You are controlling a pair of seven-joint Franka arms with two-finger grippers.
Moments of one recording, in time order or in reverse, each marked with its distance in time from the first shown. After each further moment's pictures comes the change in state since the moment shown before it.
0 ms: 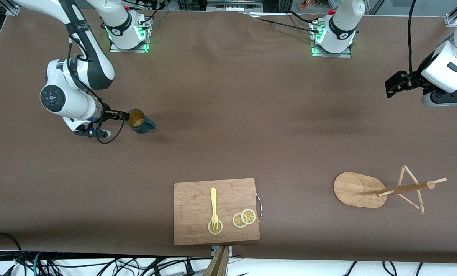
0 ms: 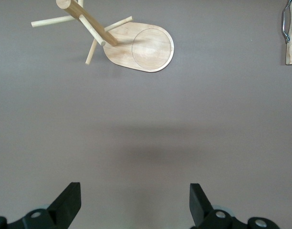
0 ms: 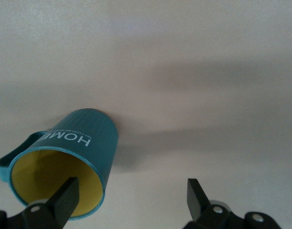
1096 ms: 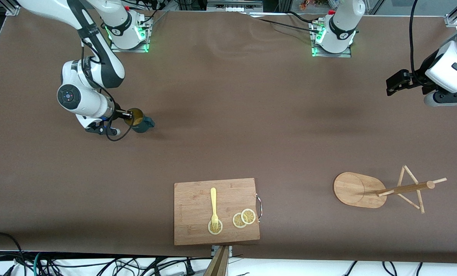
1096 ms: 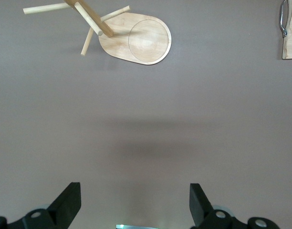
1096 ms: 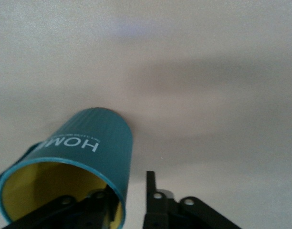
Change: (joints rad) left arm 0.015 0.000 0.002 0.000 -0.027 -0.026 0.007; right arm 0.000 0.027 0.026 -0.072 0.000 0.108 0.051
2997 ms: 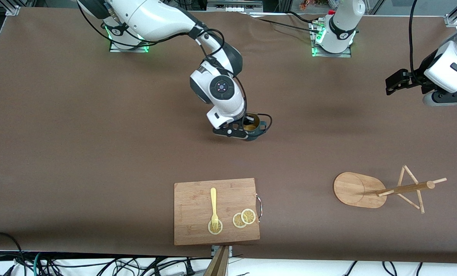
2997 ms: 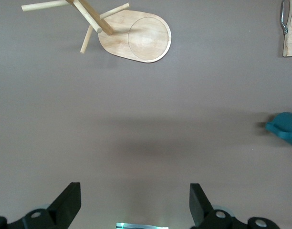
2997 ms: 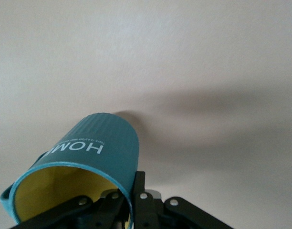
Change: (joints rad) left arm 0.000 0.000 0.000 0.000 0.000 -0.007 0.000; right arm 0.739 0.578 0.009 0.969 -0.003 -0.113 0.696
